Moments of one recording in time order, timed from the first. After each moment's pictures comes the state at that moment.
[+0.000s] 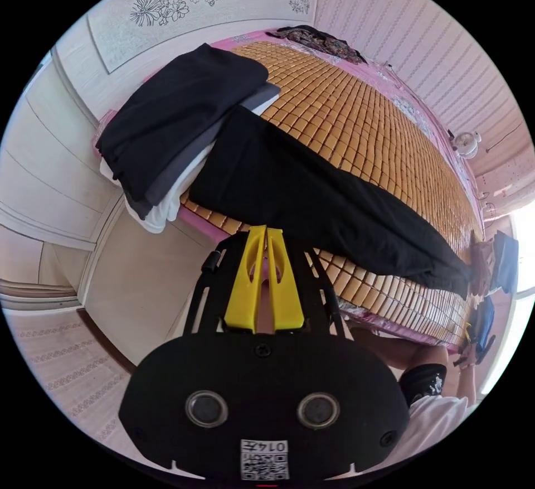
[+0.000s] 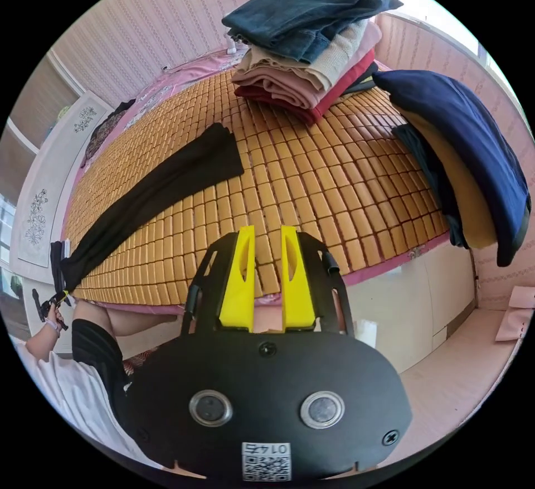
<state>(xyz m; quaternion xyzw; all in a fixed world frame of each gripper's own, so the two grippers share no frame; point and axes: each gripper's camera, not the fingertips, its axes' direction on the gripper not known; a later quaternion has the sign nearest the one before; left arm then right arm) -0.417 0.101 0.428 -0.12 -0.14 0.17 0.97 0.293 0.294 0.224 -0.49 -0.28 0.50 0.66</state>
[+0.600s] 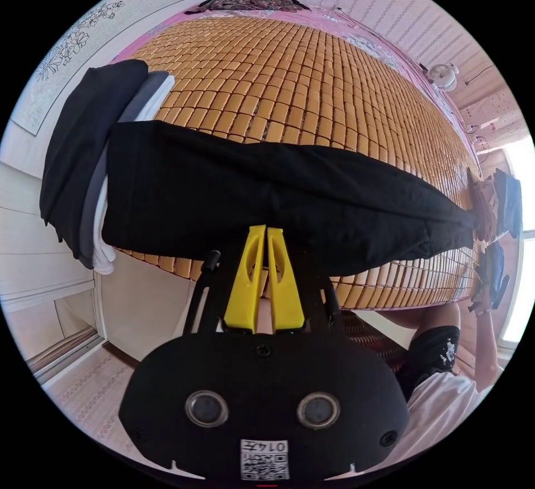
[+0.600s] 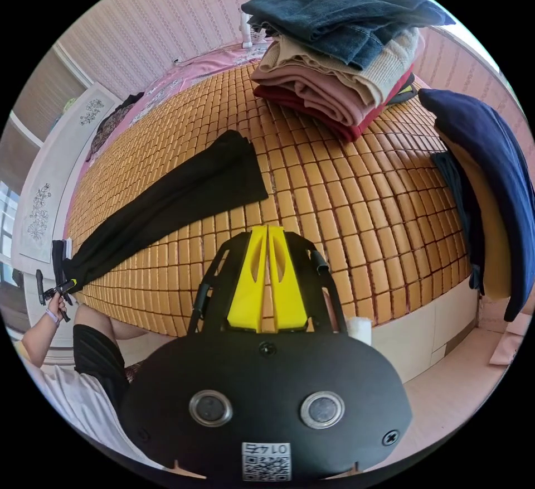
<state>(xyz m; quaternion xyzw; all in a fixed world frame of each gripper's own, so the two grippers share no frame) -0.313 0.133 0.501 -0.23 -0.14 0.28 0.92 0.270 0.299 0.261 -0.49 -0.30 0.49 0.66</state>
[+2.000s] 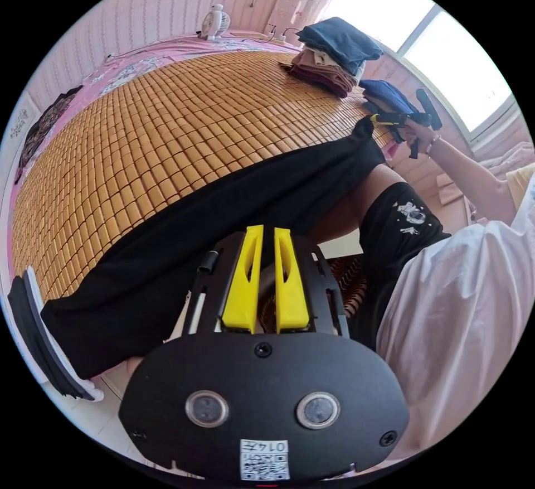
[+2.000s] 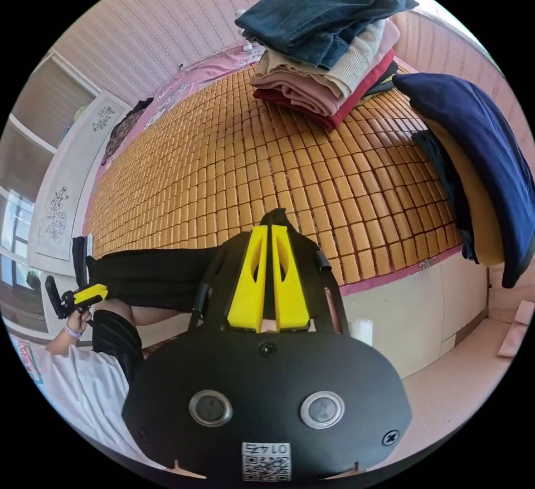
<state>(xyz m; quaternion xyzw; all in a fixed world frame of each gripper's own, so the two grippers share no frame) -0.133 0.364 0.505 -0.28 0.10 0.61 0.74 0.316 0.324 0.196 -0.46 -0.33 0.53 0.63</state>
